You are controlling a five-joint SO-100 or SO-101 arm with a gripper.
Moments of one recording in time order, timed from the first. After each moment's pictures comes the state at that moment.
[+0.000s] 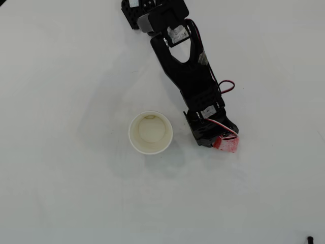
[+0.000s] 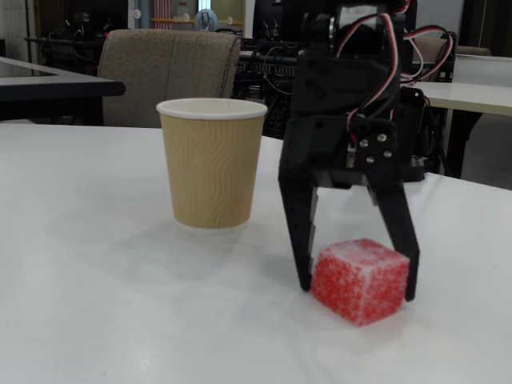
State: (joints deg) arm -23.4 75.1 105.5 11.1 -96.9
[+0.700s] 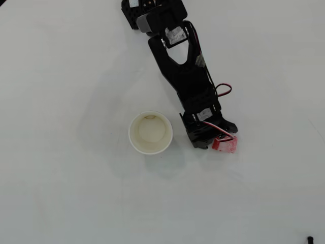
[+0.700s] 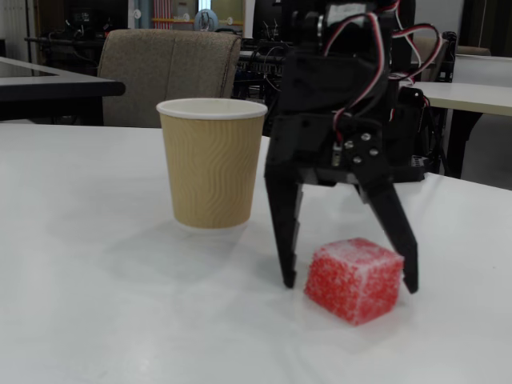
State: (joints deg) arm -21.1 75.0 104.9 12.7 -100.7
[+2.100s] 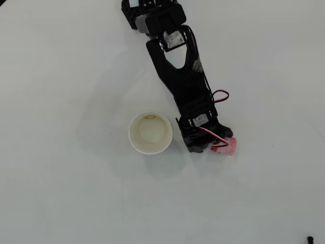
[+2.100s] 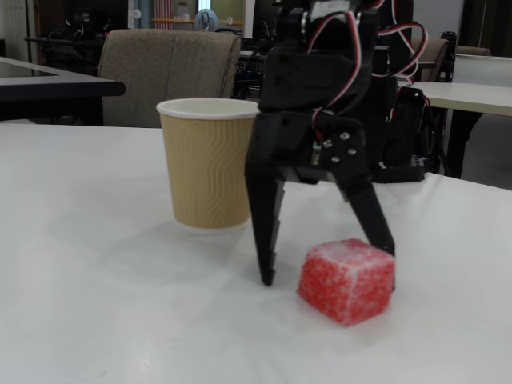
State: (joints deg) arm -18.5 73.0 100.6 15.7 -101.9
